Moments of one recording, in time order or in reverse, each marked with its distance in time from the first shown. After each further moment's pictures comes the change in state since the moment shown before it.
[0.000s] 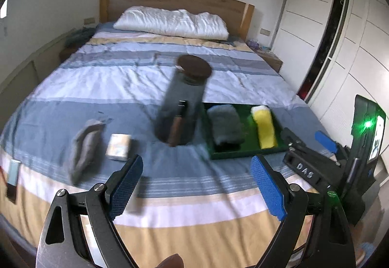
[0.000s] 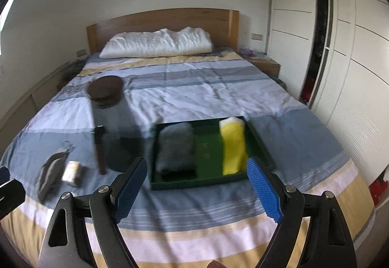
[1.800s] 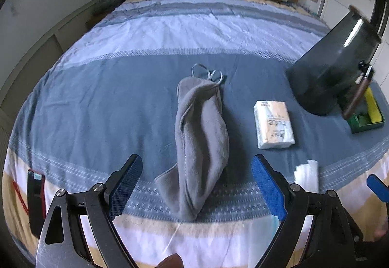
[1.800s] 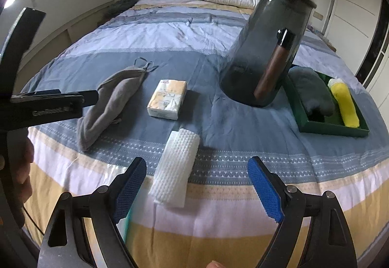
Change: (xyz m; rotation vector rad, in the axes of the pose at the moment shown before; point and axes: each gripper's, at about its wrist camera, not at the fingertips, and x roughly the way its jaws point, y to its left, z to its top) left arm 0.163 0.270 -0.032 0.021 0.234 0.192; right arm 0.107 0.245 -0.088 -0.186 0.261 0.155
